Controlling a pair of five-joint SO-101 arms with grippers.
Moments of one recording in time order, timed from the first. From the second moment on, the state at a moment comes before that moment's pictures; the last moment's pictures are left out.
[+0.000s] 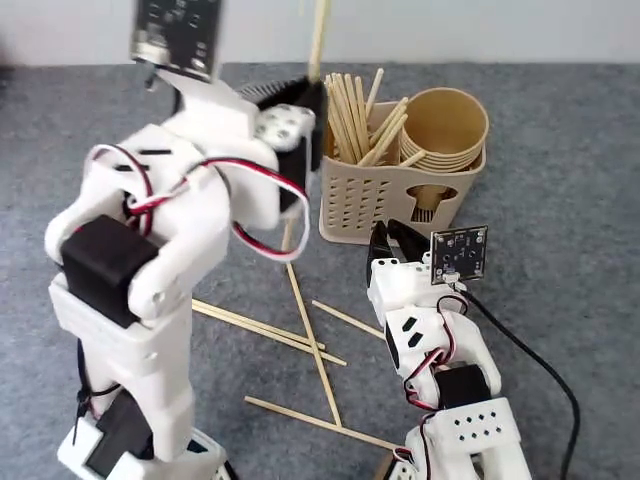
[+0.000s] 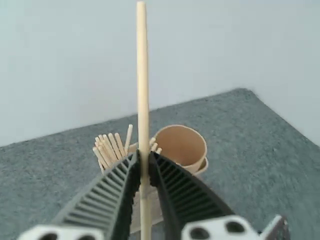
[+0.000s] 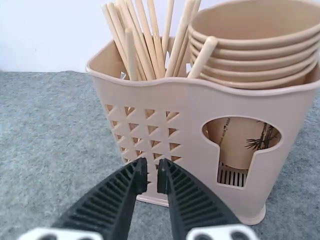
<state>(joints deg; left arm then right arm) 28.5 -6.4 -51.6 93.4 18.3 -15.6 -72.0 81.0 17.9 -7.4</state>
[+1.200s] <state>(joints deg) 32.1 -32.1 -29.8 97.1 16.7 -15.6 -72.0 81.0 17.9 -7.4</state>
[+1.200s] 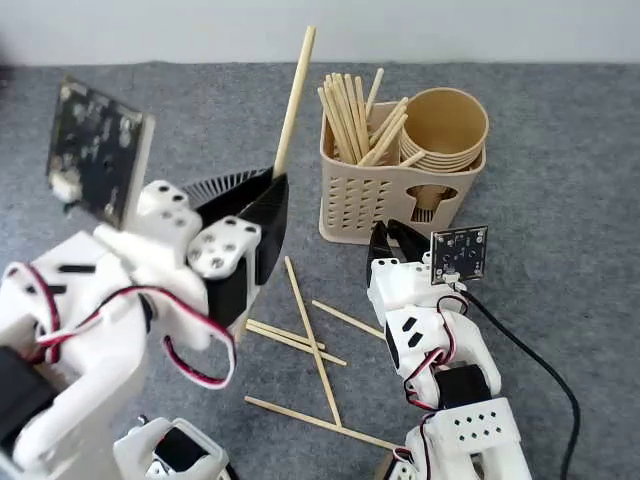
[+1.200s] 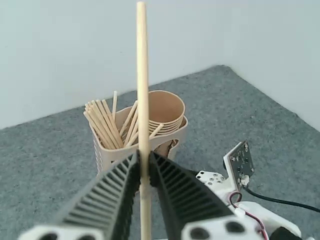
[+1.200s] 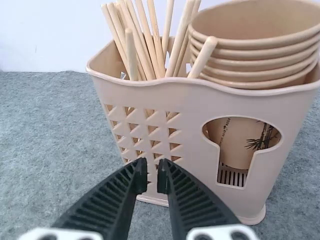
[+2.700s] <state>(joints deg) 18.9 -25.1 36.4 -15.0 29.1 -15.6 -72.0 81.0 17.9 -7.4</state>
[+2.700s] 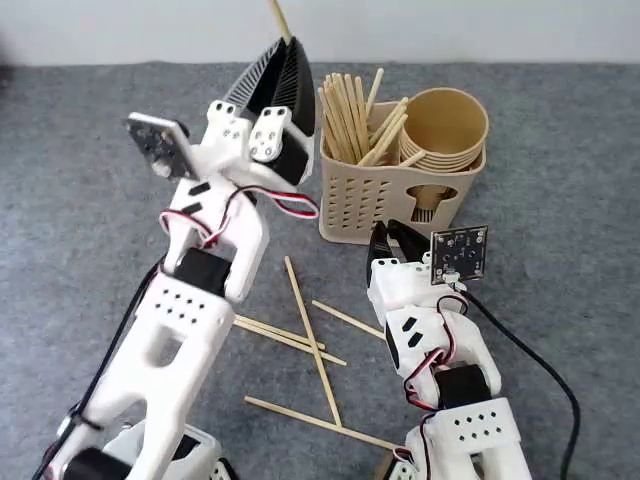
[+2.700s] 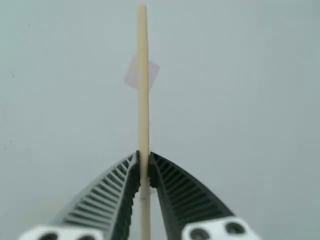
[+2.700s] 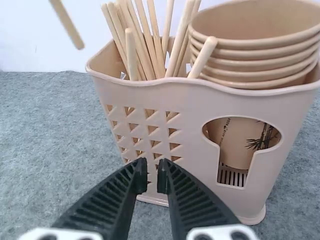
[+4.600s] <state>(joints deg) -22.9 -62.4 46.6 33.5 21.7 -33.5 -71.6 62.8 50.2 4.0</state>
